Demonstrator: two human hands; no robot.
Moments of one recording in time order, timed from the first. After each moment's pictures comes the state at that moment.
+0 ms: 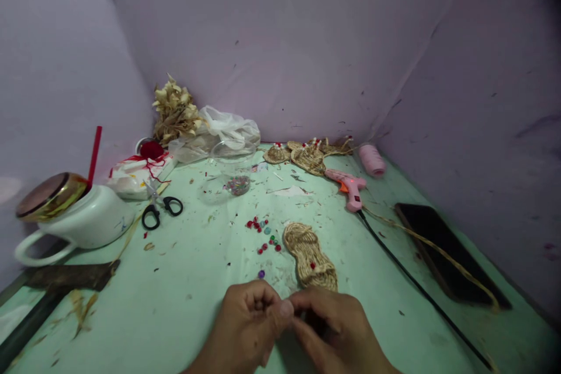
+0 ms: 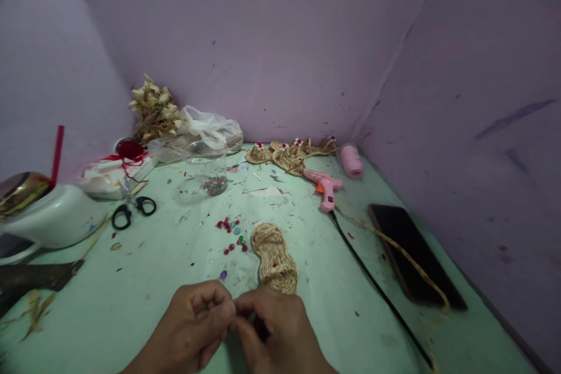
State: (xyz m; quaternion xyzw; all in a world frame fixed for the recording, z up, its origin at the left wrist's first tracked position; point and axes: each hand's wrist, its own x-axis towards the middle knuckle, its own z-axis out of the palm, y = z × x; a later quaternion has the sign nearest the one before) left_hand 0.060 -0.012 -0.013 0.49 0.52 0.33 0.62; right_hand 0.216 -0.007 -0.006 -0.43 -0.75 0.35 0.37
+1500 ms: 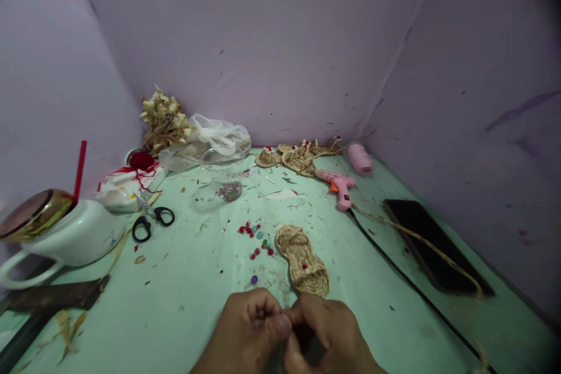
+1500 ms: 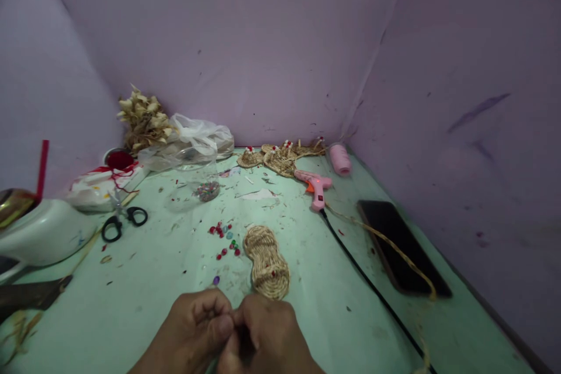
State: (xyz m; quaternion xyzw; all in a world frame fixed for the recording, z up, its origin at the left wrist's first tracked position) left_hand 0.067 -0.010 -0.026 0.49 0.46 0.35 0.66; right_hand 0.212 -0.016 -0.027 -0.45 -0.77 0.19 0.41
